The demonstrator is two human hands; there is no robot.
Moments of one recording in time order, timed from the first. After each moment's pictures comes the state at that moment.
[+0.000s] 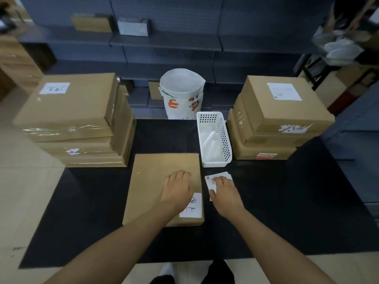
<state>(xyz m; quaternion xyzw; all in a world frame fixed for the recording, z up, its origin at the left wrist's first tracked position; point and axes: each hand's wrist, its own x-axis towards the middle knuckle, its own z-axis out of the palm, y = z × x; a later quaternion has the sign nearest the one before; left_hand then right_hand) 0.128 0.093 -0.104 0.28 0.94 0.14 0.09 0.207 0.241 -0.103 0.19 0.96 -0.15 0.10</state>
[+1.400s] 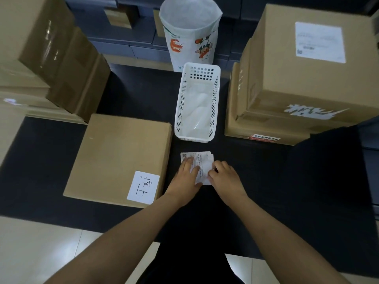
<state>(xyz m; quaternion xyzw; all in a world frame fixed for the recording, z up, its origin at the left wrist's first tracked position) 0.173 0.230 -0.201 0.24 0.92 0.17 0.25 0.205 0.390 -0.174 -0.08 0.97 -0.07 0.21</state>
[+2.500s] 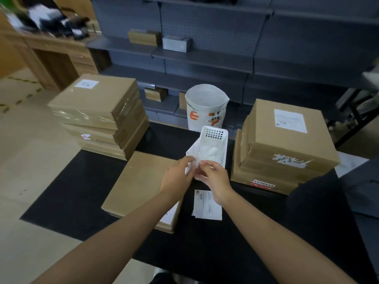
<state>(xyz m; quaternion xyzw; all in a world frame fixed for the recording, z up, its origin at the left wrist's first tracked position) 0.143 0.179 -0.044 0.11 0.91 0.40 0.00 0.161 0.308 -0.027 0.24 0.55 -0.80 0.04</state>
